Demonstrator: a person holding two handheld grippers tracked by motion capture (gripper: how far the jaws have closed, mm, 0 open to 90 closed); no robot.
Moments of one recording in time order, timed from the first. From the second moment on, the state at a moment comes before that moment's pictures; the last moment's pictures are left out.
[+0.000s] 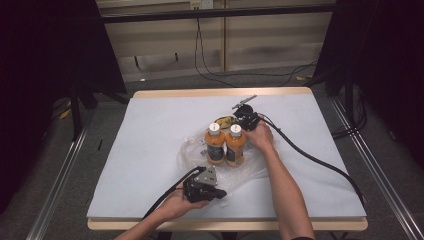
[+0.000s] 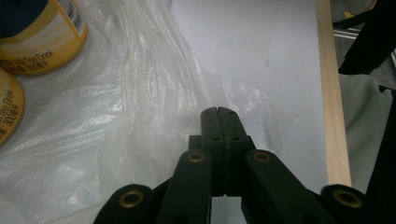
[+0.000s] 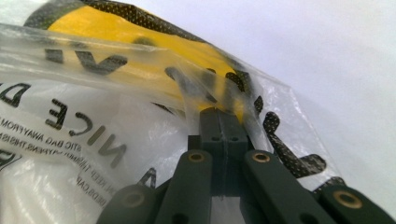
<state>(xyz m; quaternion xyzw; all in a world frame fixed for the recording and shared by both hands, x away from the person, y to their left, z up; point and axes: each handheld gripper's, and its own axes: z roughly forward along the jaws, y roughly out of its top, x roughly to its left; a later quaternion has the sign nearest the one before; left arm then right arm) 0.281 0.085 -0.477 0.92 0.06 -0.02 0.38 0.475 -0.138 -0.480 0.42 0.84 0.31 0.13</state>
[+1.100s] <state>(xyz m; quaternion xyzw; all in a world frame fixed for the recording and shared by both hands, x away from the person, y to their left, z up) 0.301 0.109 -0.458 0.88 0.12 -0.04 0.46 0.452 -0.159 -0.448 0.40 0.82 0.39 0.13</state>
